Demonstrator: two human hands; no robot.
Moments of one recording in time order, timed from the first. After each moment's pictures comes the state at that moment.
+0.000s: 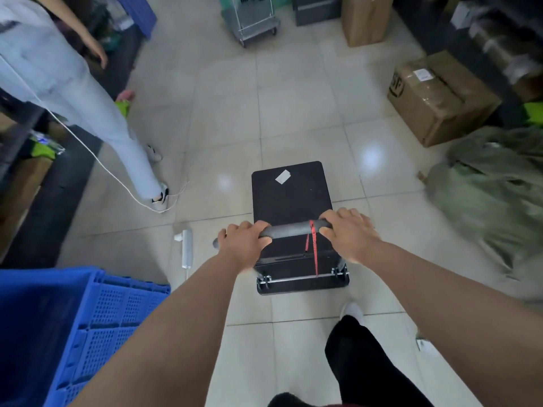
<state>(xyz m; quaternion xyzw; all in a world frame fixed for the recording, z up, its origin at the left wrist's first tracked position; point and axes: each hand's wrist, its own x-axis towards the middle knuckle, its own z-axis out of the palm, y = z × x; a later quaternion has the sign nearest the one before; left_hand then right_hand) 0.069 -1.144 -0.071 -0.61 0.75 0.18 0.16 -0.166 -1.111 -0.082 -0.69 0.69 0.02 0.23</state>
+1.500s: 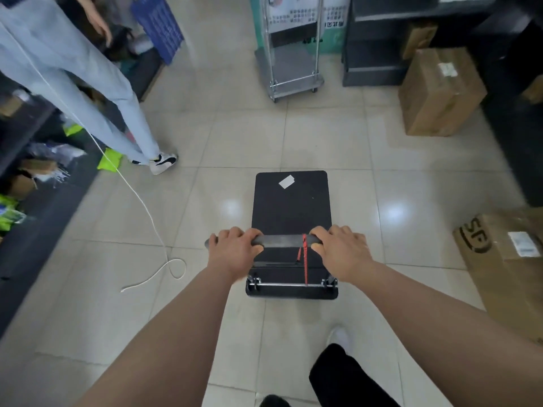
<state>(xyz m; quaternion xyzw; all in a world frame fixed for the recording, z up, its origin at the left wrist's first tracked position) -0.011 -1.980 -0.078 -0.69 0.69 0.17 0.11 -0.240 -1.977 -0.084 -0.75 0.63 0.06 0.19</state>
